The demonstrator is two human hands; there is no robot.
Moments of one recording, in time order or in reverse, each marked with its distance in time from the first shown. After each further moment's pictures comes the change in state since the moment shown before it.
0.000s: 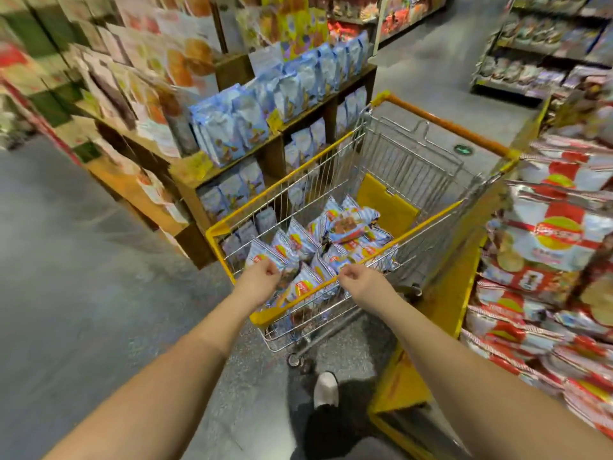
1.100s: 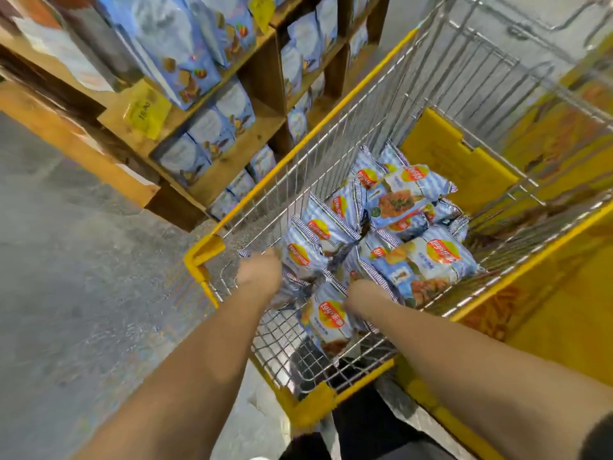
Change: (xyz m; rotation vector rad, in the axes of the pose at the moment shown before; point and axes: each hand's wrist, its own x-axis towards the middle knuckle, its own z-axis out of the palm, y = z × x) left_hand 0.290 -0.093 0.036 0.881 -0.327 0.000; right_hand 0.282 0.032 0.146 -0.487 -0.461 0.491
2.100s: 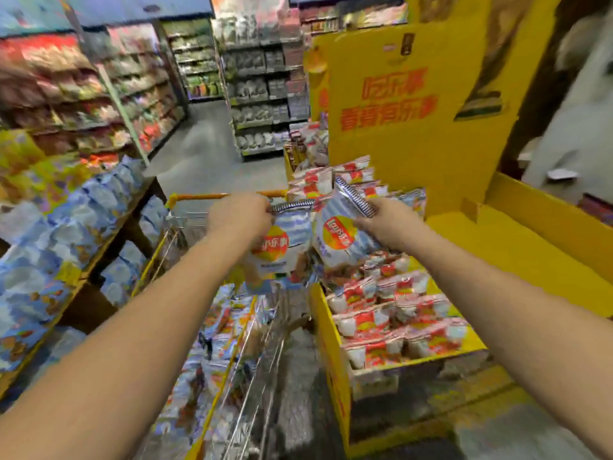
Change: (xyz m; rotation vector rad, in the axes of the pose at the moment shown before) left_hand -0.456 0.266 -0.248 0.154 0.949 0.766; right_hand -0.514 0.350 0.000 0.690 1.224 0.166
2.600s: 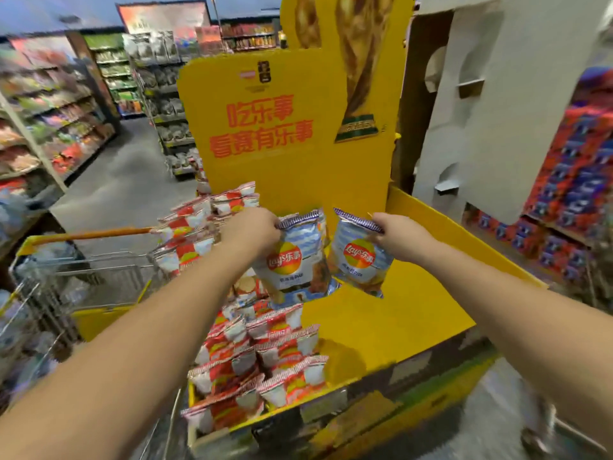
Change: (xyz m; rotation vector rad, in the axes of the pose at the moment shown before) left_hand 0.098 0.351 0.007 -0.096 -0.127 0.211; right_hand 0.033 0.342 -0.165 -0.289 0.049 0.046
